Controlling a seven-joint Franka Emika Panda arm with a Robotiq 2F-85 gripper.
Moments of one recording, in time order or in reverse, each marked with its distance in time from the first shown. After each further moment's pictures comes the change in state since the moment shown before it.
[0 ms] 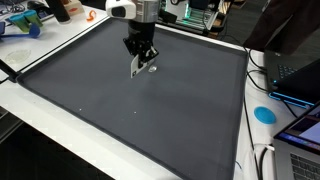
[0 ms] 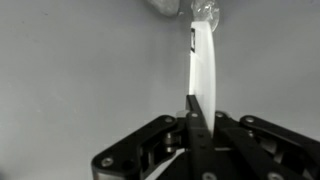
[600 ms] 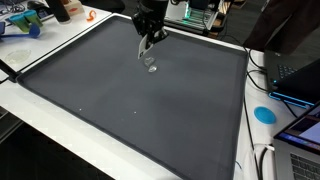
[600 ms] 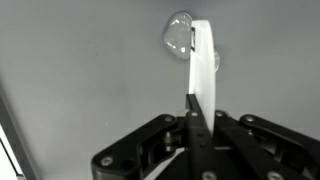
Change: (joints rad) arm 0.030 -0.138 0.037 -0.035 -0.081 -0.262 0.076
